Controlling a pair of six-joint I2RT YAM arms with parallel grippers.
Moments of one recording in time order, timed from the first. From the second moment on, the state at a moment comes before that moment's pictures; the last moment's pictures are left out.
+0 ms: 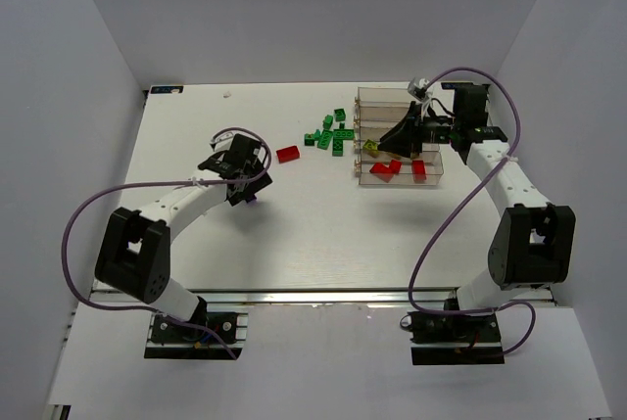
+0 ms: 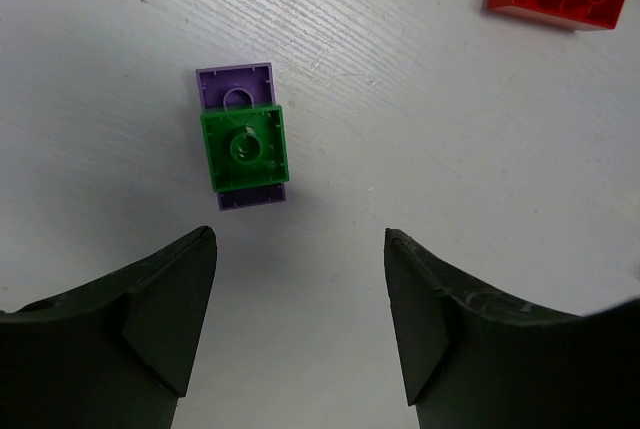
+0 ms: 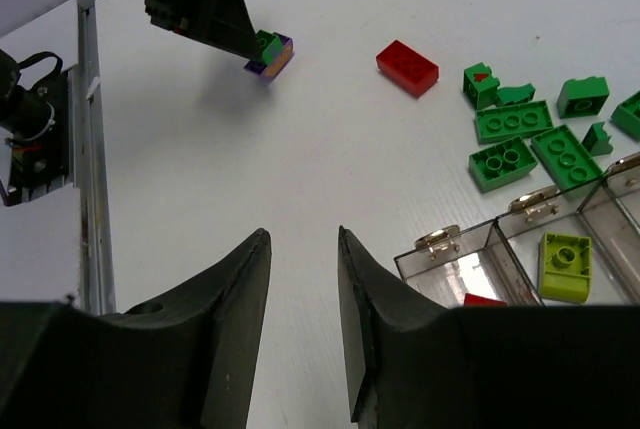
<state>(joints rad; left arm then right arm) -0.41 1.51 1.00 -0.49 -0.30 -0.87 0.08 1.56 1.25 -0.30 -1.19 -0.32</state>
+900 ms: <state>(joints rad) -0.38 1.75 1.14 -0.56 -0.38 -0.77 0.07 1.56 1.23 -0.30 -1.19 -0.30</state>
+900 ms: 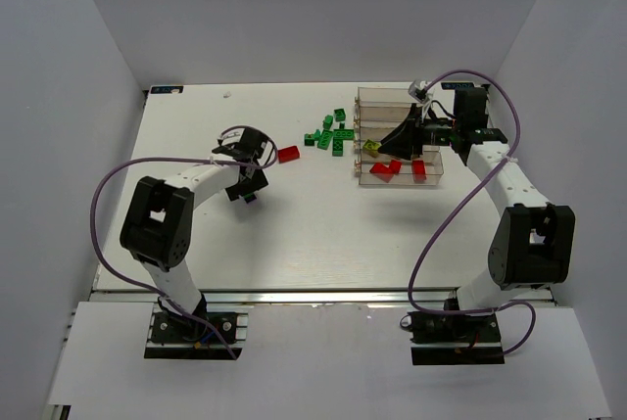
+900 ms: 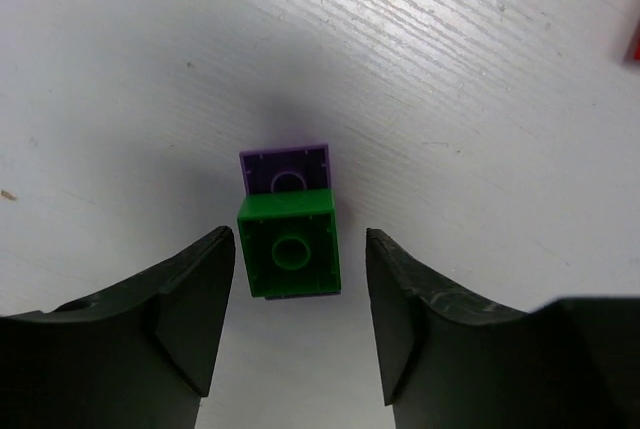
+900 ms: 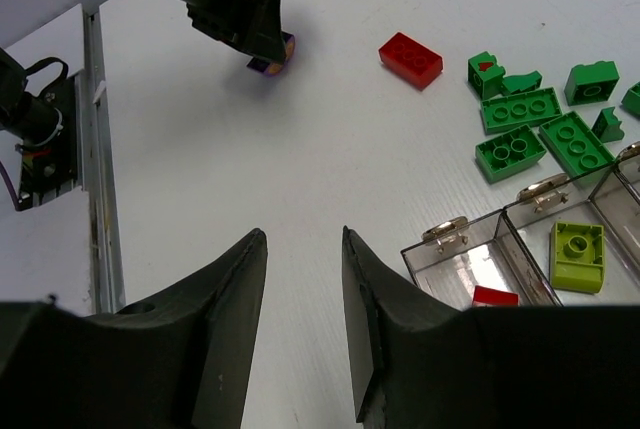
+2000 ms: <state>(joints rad) -0.52 1.44 0.72 0.52 0.45 -0.88 0.24 1.87 1.59 -1.00 -1.47 -0.54</state>
